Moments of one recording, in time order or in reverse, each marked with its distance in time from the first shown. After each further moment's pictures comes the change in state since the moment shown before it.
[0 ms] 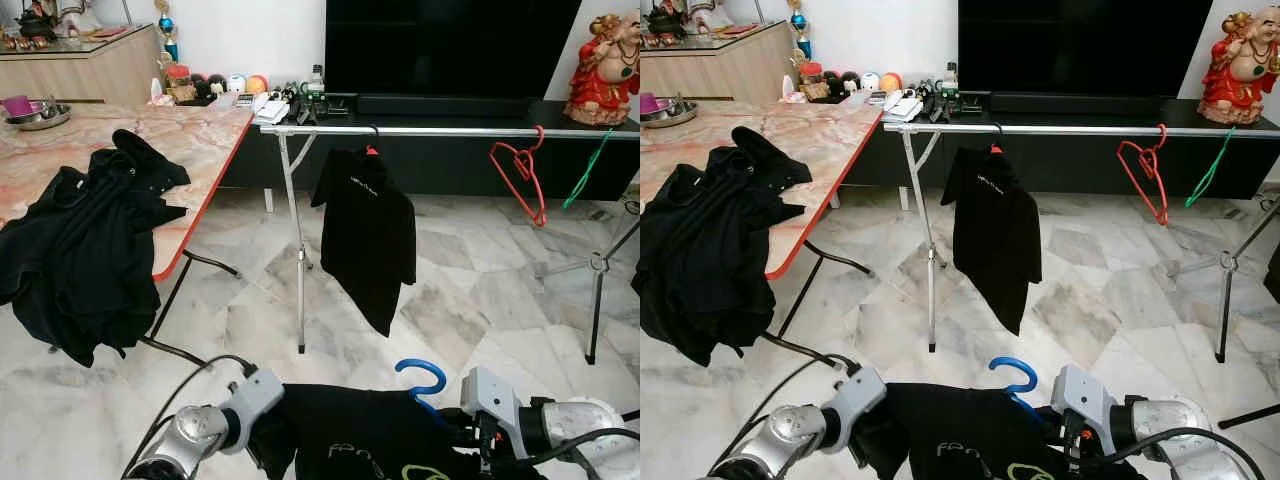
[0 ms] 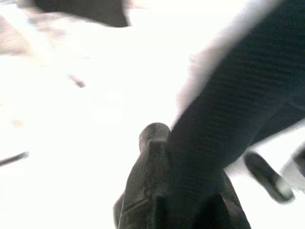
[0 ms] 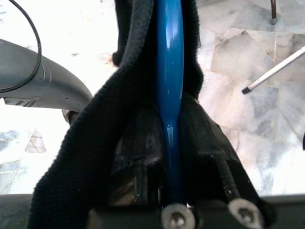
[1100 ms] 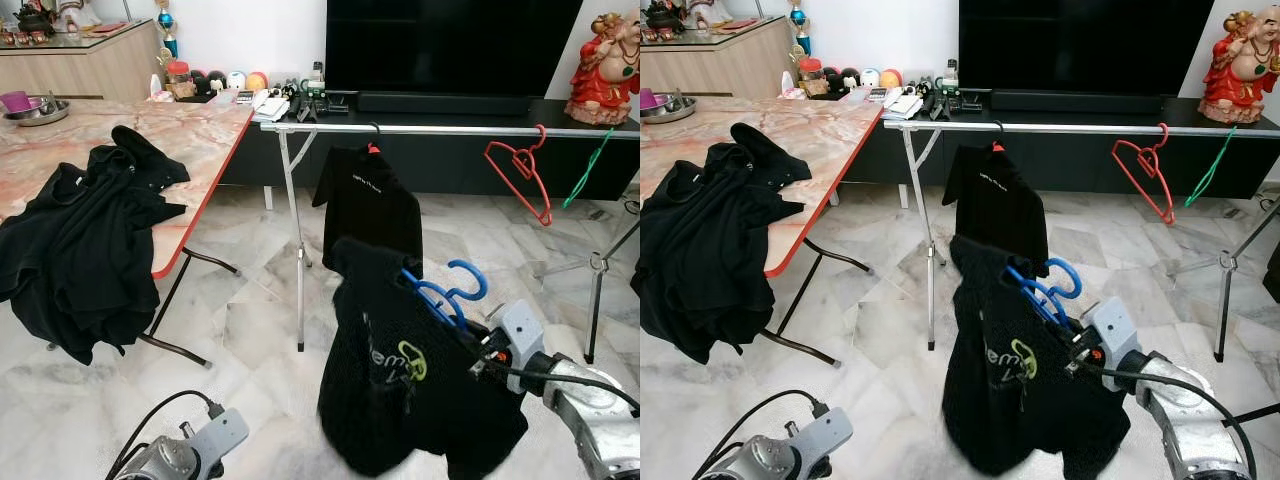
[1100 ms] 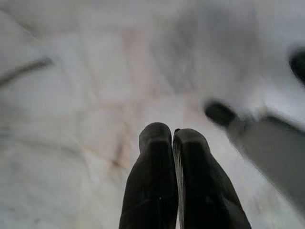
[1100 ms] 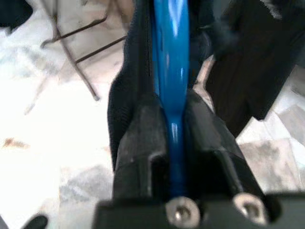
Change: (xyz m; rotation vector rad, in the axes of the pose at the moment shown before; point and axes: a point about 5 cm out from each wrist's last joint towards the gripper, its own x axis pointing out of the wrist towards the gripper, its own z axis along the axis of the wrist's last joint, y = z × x) left arm -0.013 -0.002 -0.053 0.128 0.381 0.074; right arm -0.013 -0.052 0.016 0.074 -0.223 -0.508
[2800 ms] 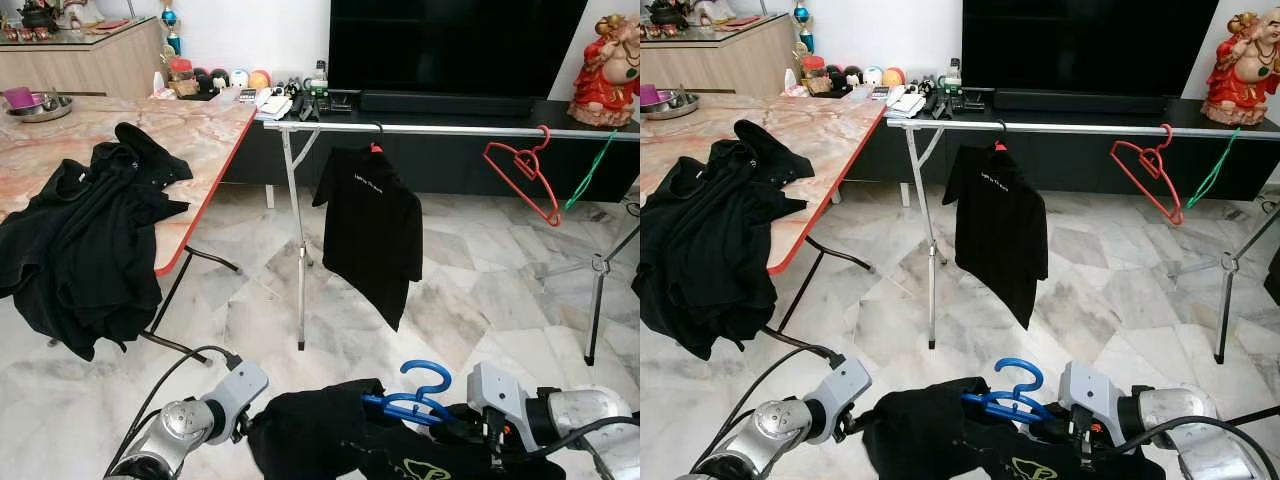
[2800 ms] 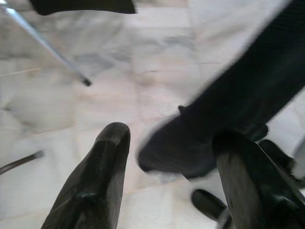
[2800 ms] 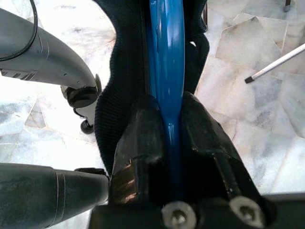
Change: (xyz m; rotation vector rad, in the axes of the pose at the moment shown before) left arm -0.009 0.007 0.047 0.001 -0.365 -0.124; right arm -0.021 0.034 -0.017 -0.134 0.278 0.543
